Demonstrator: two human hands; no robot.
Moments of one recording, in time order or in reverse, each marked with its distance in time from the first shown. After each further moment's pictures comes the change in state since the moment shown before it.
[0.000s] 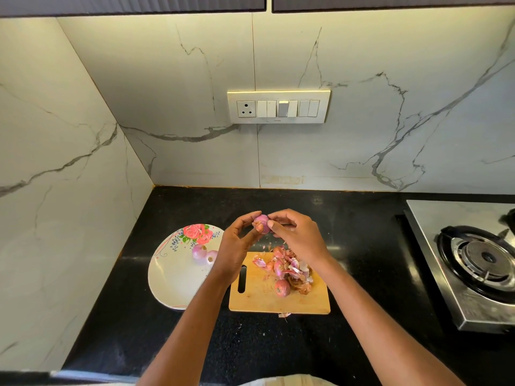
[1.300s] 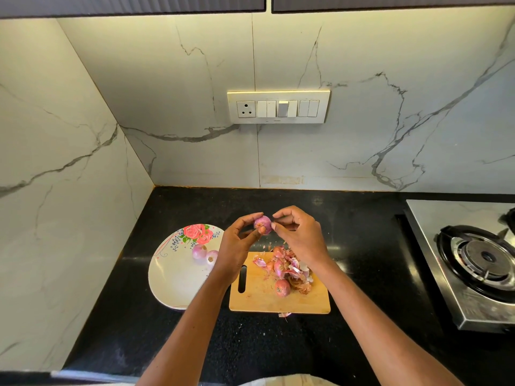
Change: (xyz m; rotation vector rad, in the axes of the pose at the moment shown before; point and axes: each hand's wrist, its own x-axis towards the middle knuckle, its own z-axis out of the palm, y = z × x) left_hand 0.001 -0.002 -0.001 0.063 0.022 0.021; right_hand -0.005 -0.004 0.002 -0.008 0.113 -0.029
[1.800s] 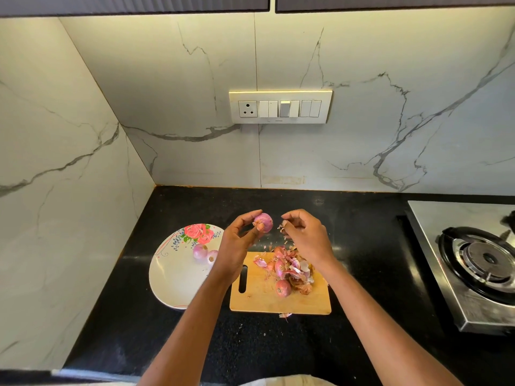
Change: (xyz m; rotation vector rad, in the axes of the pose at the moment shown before) left_hand 0.000 0.002 -0.001 -0.041 0.011 -0.022; right_hand 0.002 0.013 -0.007 -0.053 0.021 0.106
